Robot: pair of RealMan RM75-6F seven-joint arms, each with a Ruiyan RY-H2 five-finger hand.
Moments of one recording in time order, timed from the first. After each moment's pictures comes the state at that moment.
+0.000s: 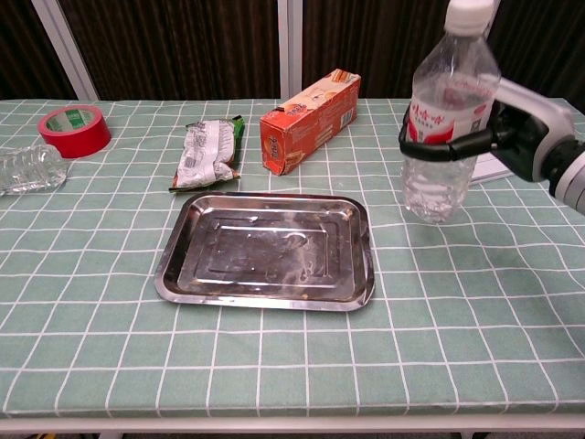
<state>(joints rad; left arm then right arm) -0.10 -1.15 -0.03 -1.49 1.50 1.48 0.04 0.56 -1.60 0.19 -1.37 -1.39 1.04 0.76</state>
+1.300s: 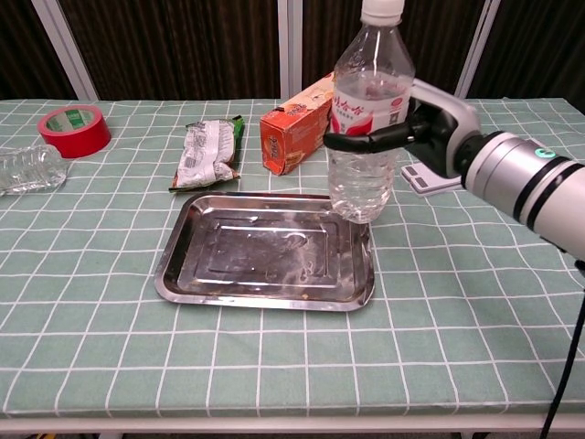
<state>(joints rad) -0.11 -1.17 -0.03 -1.47 1.49 1.46 0.04 0.69 -1.75 0.25 -1.29 -1.35 0.94 0.85</state>
